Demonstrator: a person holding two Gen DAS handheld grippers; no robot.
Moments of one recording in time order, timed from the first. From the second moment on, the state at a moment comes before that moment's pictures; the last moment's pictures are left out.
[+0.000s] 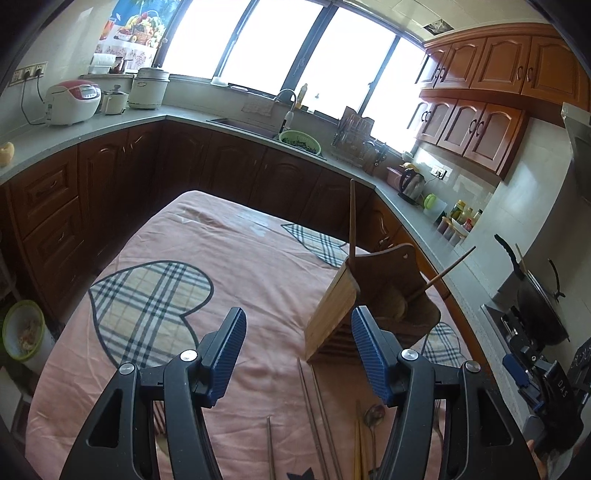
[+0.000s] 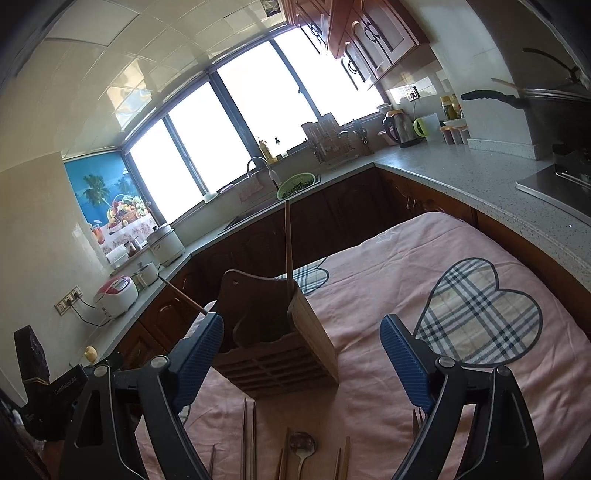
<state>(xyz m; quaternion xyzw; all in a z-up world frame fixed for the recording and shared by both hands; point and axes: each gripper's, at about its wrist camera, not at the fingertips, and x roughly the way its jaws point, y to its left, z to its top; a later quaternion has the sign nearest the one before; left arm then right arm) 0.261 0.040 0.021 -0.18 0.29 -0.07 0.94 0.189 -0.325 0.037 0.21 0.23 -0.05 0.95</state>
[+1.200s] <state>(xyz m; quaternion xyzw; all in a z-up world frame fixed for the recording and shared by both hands) 0.235 0.021 -0.017 -0.15 0.40 -0.06 0.90 0.130 -0.291 -0.024 0.18 0.33 -0.06 0.93</state>
